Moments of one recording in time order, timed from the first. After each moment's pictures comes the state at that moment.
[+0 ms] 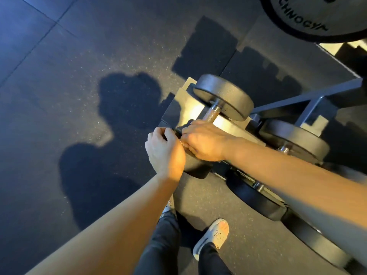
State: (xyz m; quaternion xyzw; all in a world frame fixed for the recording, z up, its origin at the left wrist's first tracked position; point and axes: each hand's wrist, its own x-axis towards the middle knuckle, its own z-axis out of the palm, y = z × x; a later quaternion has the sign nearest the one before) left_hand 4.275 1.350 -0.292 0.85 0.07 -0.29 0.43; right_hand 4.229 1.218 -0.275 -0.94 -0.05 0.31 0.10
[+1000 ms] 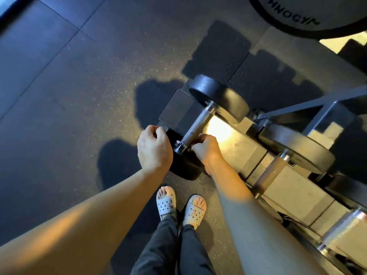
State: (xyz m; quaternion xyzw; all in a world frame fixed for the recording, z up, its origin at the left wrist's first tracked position) left_hand 4.272 1.344 -0.291 0.89 0.06 -0.24 0.37; right_hand 4.195 1.242 -0.298 -0.51 0.57 0.12 0.63
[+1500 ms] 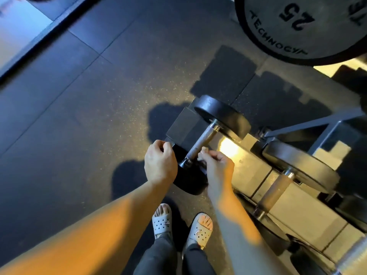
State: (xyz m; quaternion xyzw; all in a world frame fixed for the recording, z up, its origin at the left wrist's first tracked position) left_hand 4.272 1.344 -0.289 0.90 0.05 -0.25 0.35; right_hand 4.176 1.262 -0.296 -0.42 0.61 -0.13 0.66
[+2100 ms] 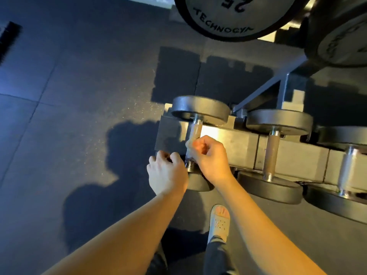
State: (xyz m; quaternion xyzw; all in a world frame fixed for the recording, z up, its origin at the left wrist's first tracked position) left_hand 4.292 1.347 -0.290 0.90 -0.14 -0.33 0.26; right_hand 4.197 1.278 -0.287 -0.58 0.58 -0.19 0.54
